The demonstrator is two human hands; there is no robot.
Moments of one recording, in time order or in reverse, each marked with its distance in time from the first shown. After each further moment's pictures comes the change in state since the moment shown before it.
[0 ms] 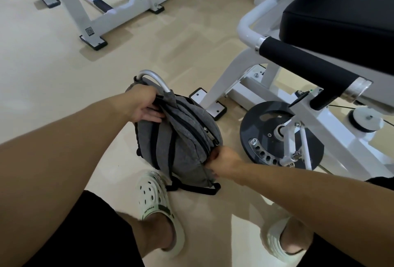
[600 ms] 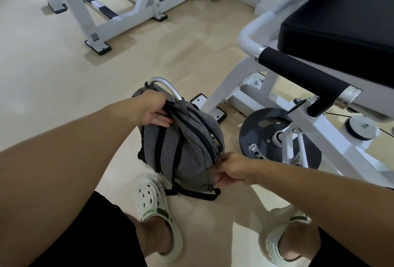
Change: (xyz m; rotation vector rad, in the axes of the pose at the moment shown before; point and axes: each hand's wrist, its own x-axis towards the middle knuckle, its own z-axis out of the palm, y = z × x) left_hand -0.003 0.000 0.011 -0.004 -0.069 0.009; right_hand -0.023 0.006 -0.027 0.315 -0.225 0.123
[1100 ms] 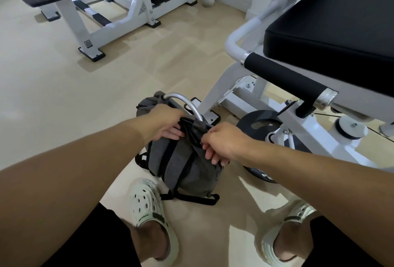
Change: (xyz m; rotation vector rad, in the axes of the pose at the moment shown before) left_hand -0.017 -0.008 0.048 0.099 -0.028 0.051; right_hand -0.074 -0.076 -0.013 -0.166 0.208 -0.228
